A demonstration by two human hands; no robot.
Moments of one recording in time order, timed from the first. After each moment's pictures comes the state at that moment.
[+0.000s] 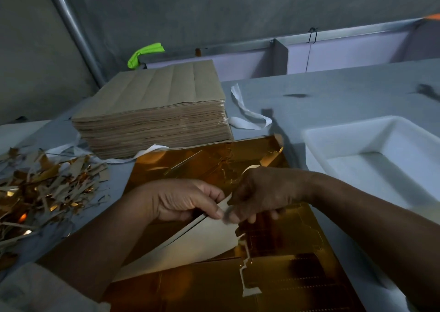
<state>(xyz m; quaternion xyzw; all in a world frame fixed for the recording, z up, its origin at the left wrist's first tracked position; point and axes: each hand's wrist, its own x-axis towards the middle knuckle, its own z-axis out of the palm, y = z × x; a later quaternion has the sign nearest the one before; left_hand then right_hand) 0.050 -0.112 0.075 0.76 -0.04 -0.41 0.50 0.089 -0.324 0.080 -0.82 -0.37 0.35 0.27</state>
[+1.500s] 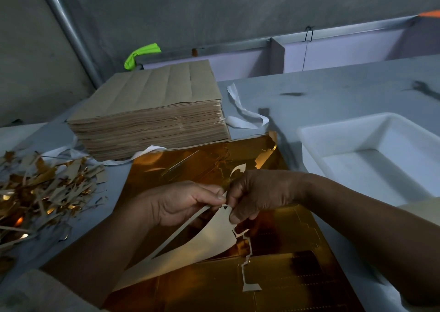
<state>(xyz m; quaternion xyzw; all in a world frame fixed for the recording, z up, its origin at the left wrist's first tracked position) 0.047 -0.118 0.064 0.72 -0.04 -0.37 0.58 0.092 -0.319 0.068 -0.77 -0.37 0.39 0.36</state>
